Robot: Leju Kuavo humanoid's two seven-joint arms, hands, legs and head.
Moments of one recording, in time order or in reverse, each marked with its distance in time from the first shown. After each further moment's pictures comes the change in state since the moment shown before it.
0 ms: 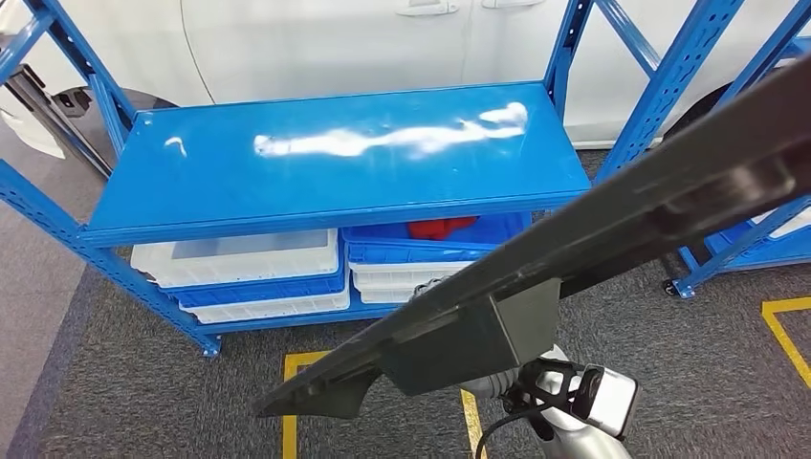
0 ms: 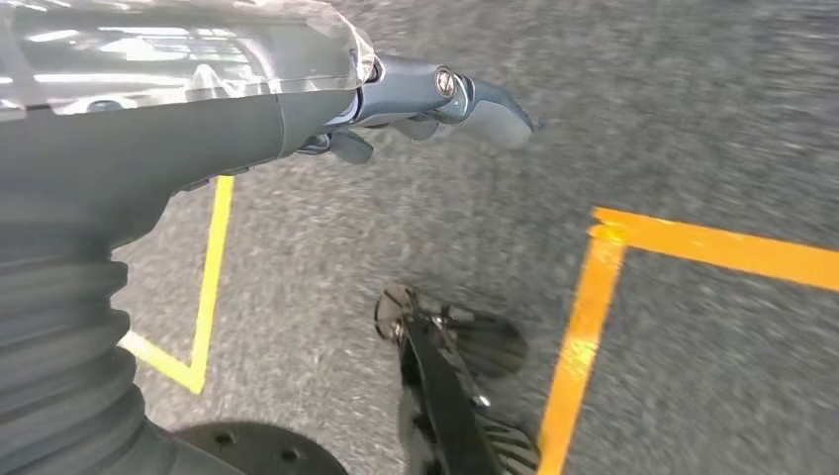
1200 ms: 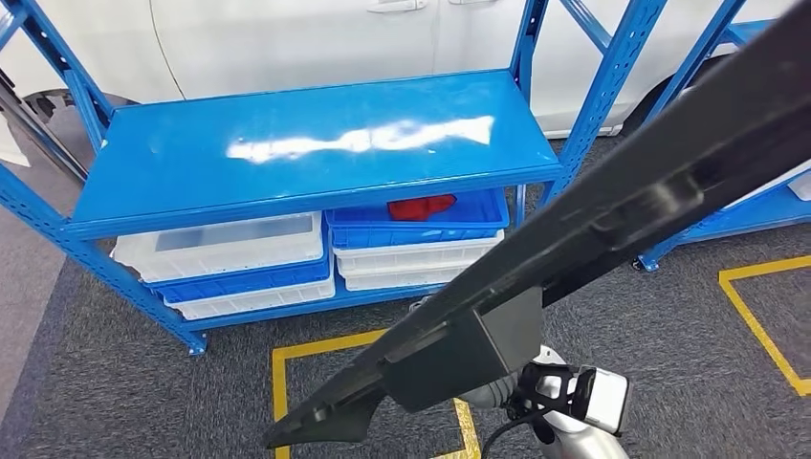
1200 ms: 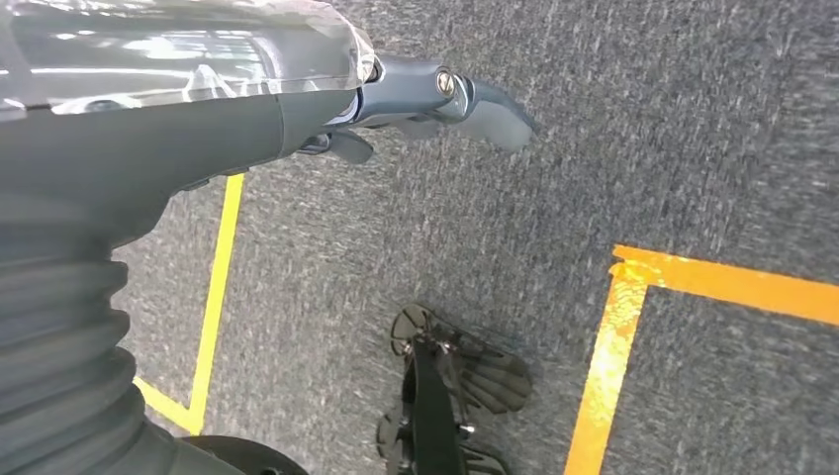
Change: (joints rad) left arm 0.004 -0.011 0.034 0.000 0.003 0.070 -0.023; right arm 0.031 -0.006 -0.024 0.027 -0.004 0.105 -0.003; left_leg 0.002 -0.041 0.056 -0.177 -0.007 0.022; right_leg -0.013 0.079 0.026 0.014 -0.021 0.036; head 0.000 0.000
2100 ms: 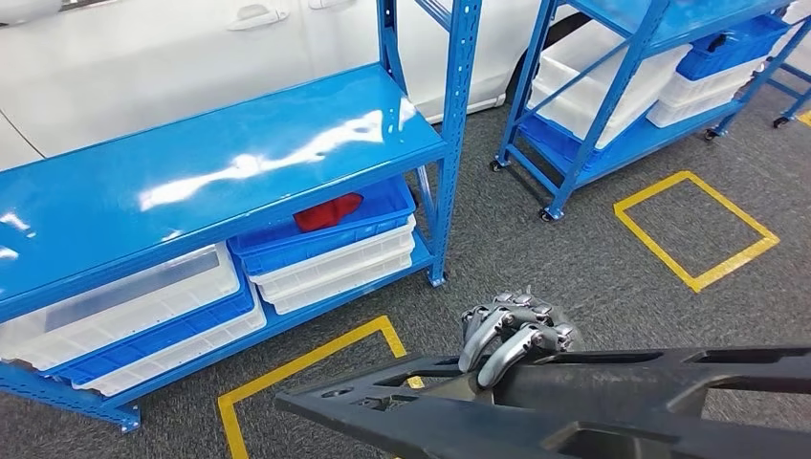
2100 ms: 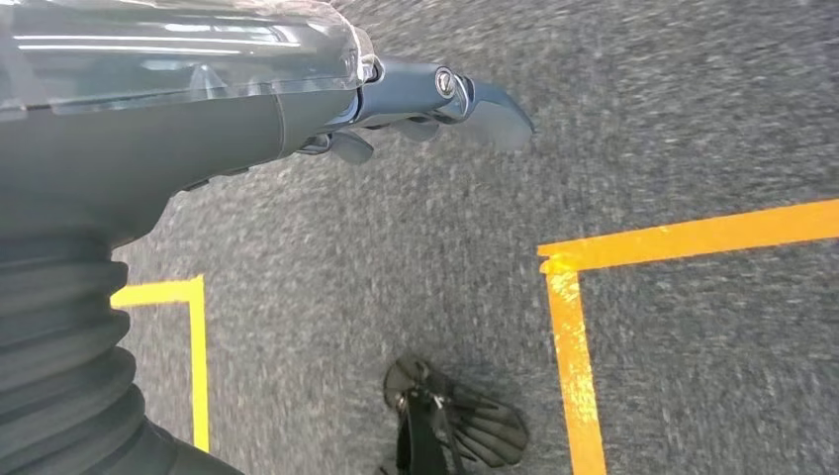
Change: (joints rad) left arm 0.015 0.074 -0.017 -0.003 -0.033 -0.020 0.000; right arm 0.138 0.037 -0.121 -0.293 0.124 -0.099 -0.001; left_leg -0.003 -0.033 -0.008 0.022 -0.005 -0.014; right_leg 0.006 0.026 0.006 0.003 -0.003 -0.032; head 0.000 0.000
